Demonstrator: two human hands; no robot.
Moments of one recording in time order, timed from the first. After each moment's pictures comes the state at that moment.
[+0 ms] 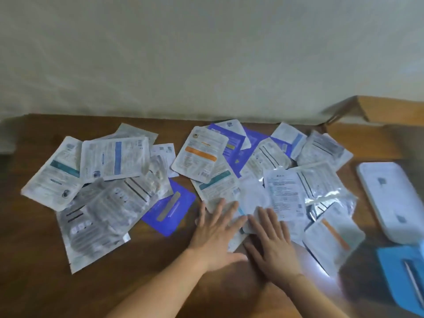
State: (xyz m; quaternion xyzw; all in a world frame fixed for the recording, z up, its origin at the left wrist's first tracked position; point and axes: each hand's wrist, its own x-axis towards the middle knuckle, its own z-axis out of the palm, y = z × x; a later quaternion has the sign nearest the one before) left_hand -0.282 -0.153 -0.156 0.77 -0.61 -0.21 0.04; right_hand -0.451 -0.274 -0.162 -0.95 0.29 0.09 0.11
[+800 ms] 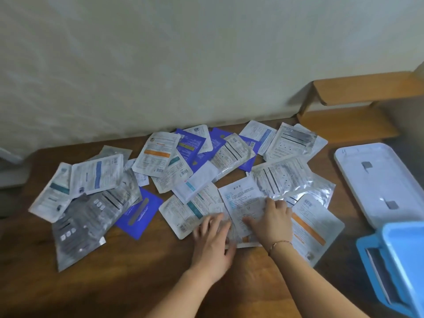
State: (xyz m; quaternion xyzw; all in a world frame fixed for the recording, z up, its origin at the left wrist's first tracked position) left_hand -0.390 -0.209 -0.151 0.87 -0.46 -0.14 0.13; right_hand -0.470 -0.365 -0.133 -0.81 0.53 0.04 0.25
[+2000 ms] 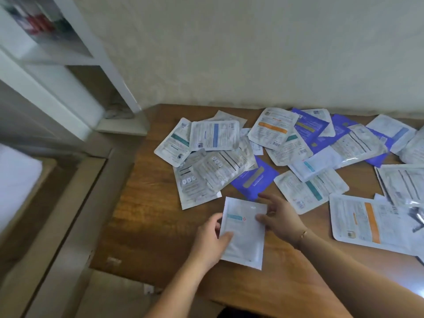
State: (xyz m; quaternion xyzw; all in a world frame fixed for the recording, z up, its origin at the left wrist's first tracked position) left_hand -0.279 0.050 -0.123 0.86 -0.09 -0.32 0.39; right_hand -0.332 -0.154 -0.122 -0.77 0.30 0.10 0.55
